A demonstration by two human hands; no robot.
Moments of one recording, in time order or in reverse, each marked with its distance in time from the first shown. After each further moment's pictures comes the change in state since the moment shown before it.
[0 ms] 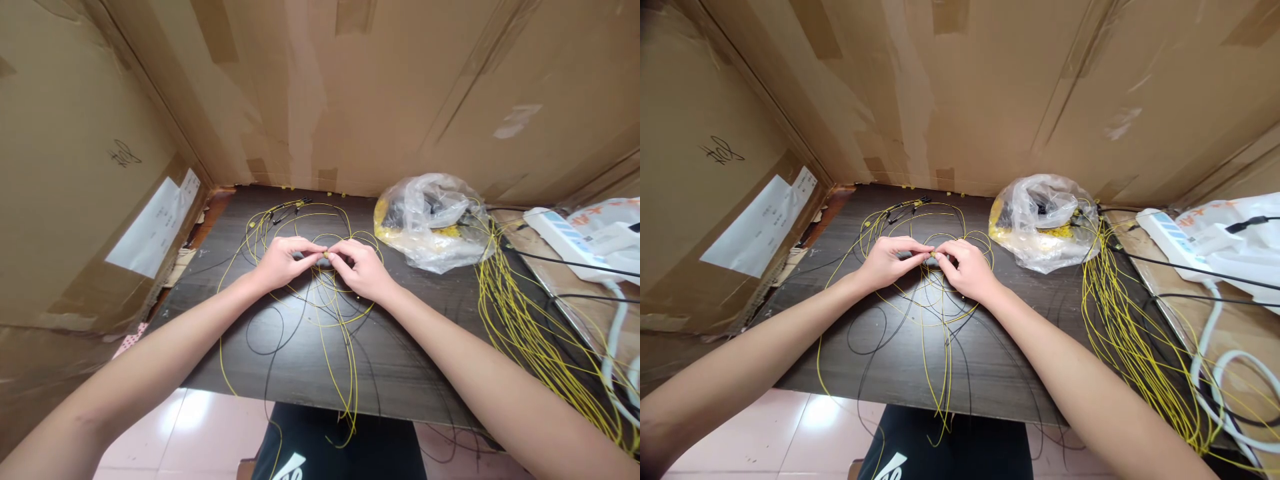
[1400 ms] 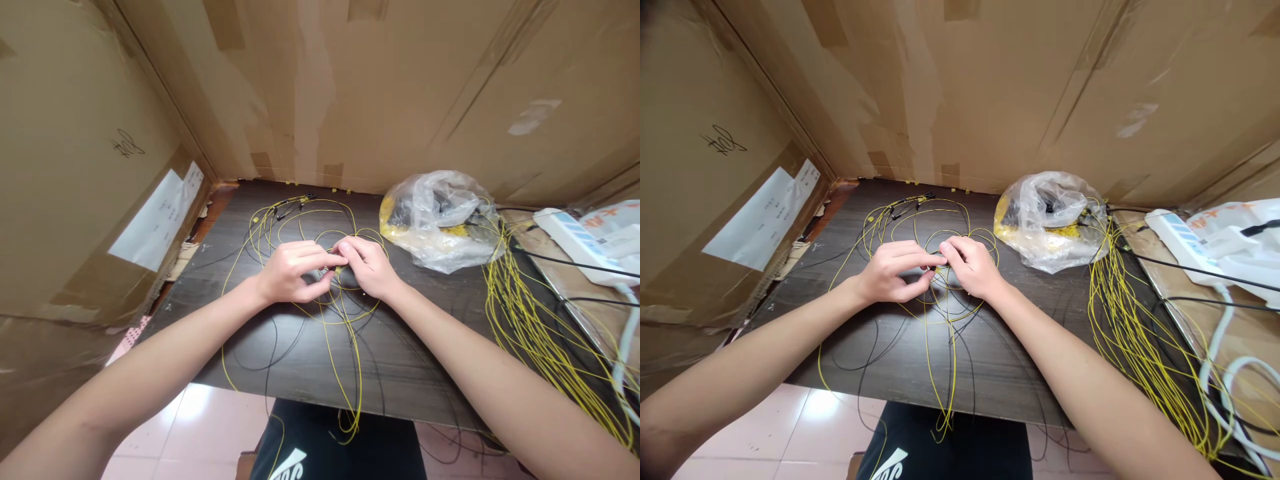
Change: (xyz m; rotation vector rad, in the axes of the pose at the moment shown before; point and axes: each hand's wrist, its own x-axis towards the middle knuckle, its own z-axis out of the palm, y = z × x) left_hand -0.004 0.031 0.002 0.233 0.050 0.484; right_hand 0.001 -0.003 -0.004 0.132 -0.039 0.065
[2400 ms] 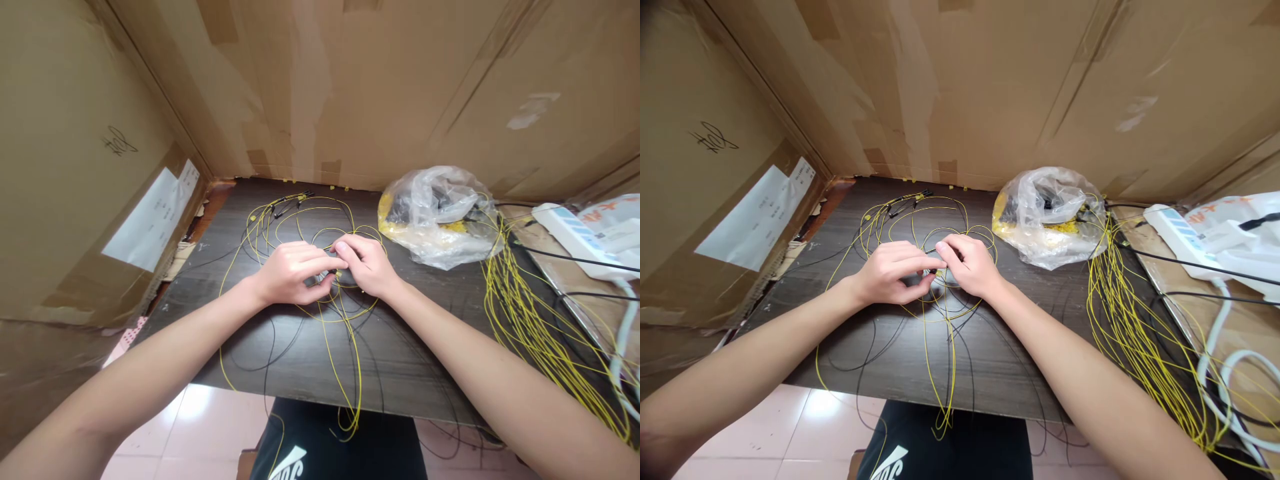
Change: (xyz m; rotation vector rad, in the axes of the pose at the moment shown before) left_hand 0.000 0.002 0.000 0.111 -0.040 0.072; right_hand -0.001 -0.003 0.000 -0.025 0.033 -0.027
